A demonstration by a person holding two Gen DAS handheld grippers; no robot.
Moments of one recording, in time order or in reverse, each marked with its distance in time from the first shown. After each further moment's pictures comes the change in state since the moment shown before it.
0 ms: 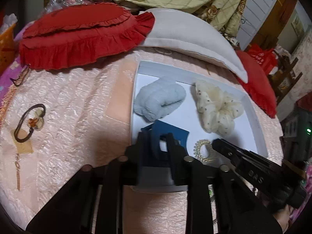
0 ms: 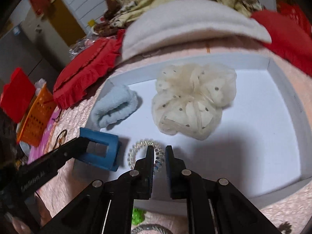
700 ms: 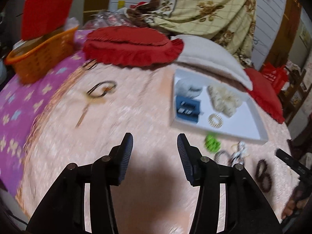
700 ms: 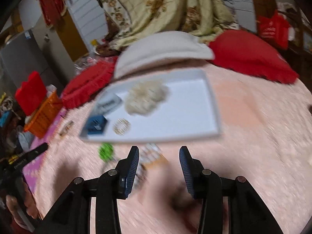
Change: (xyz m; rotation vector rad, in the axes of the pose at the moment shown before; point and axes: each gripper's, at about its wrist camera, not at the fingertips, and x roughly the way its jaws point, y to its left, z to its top) left arm -0.121 0.018 -0.112 -0.082 -0.194 0.215; right arm -0.156 -0.071 -0.094 -0.045 -0.151 -0.077
